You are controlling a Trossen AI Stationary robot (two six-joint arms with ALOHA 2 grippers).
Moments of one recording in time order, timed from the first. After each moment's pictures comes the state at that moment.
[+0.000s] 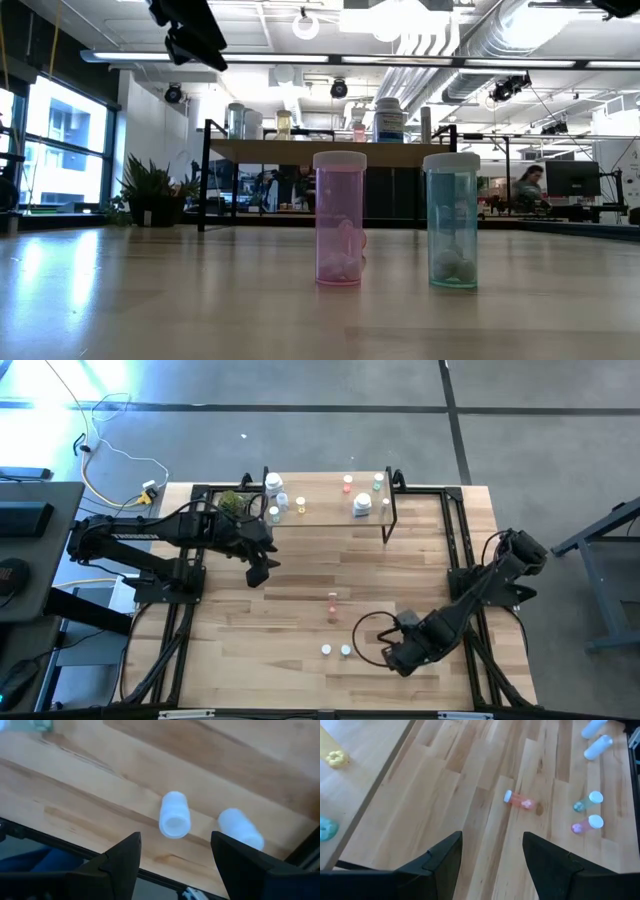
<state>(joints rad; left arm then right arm) 0.16 1.13 1.06 -0.76 -0.04 -0.26 0.71 1.64 1.30 -1.10 -0.08 1.87</state>
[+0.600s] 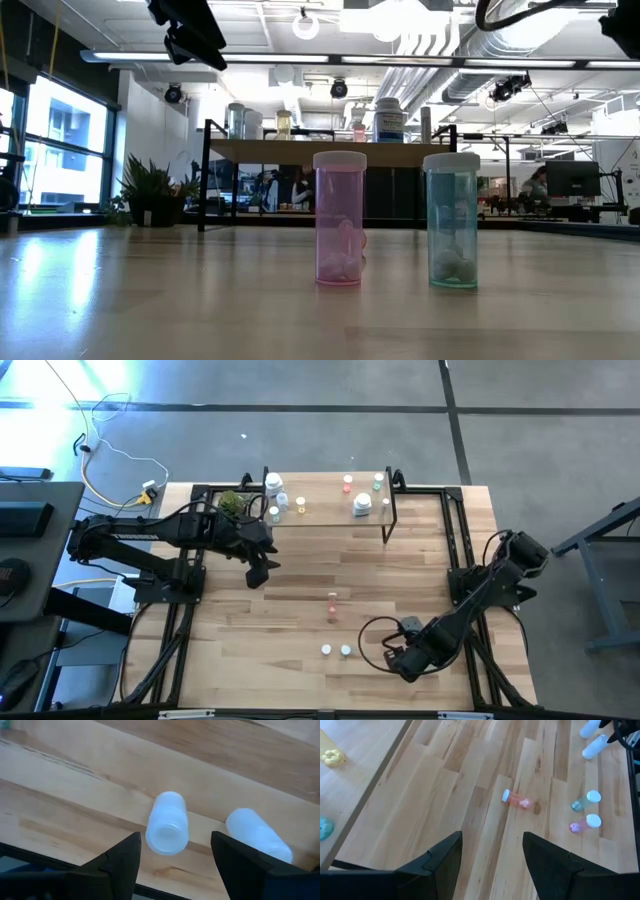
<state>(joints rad) 0.15 1.13 1.06 -0.76 -0.04 -0.27 0.76 1.64 1.13 -0.91 -0.07 1.99</state>
